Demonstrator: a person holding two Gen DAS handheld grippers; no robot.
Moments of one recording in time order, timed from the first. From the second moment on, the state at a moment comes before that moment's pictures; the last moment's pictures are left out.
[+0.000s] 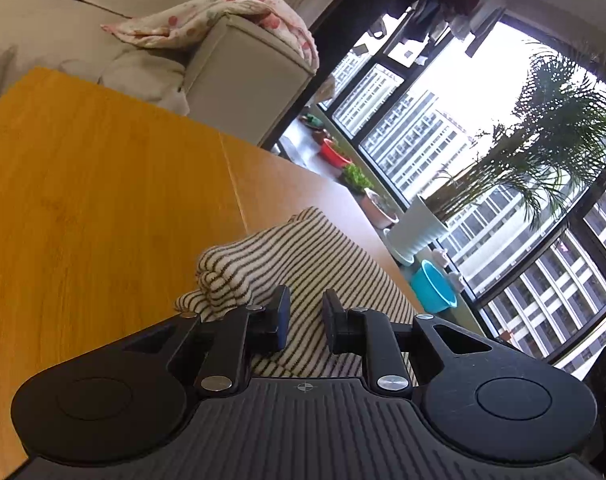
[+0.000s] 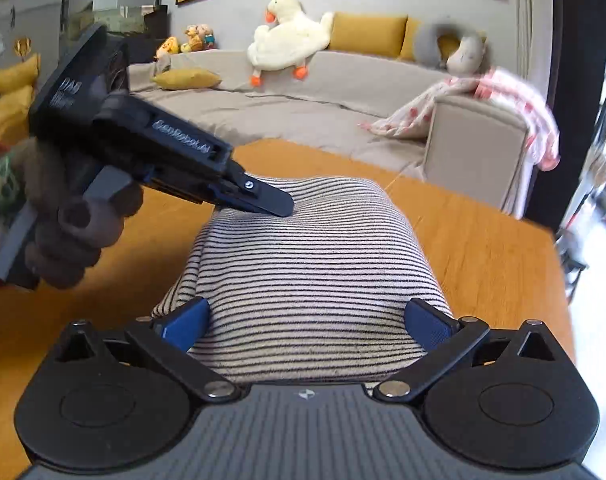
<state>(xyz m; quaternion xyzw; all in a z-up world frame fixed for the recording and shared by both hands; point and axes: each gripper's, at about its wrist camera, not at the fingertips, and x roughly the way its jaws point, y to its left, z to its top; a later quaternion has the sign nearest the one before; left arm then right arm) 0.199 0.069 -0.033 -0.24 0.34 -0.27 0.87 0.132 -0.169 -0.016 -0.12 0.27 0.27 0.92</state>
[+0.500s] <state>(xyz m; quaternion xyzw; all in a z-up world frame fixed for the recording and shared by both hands) 0.185 0.074 -0.022 -0.22 0.31 -0.28 0.88 0.130 -0.208 0.009 0.02 0.27 0.27 0.92</state>
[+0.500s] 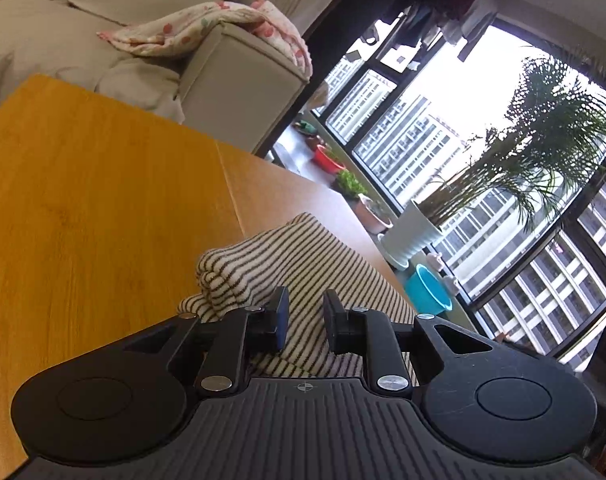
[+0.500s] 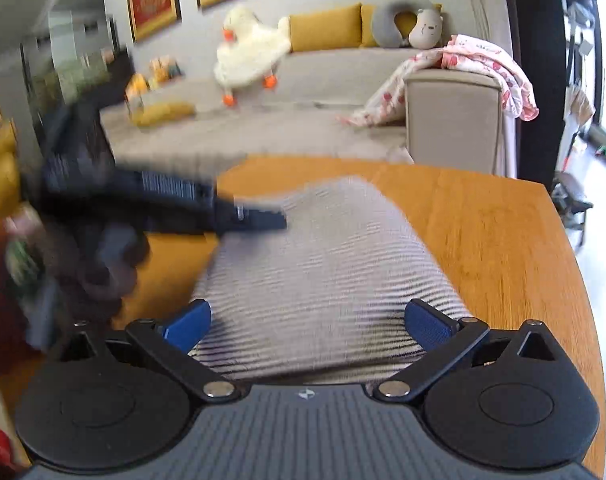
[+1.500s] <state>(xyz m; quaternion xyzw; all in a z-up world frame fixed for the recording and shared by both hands) 0.149 0.077 -0.002 -0.25 0.35 -0.29 0.86 0.134 -0.199 -0.031 0.05 0.28 0.09 0.95</state>
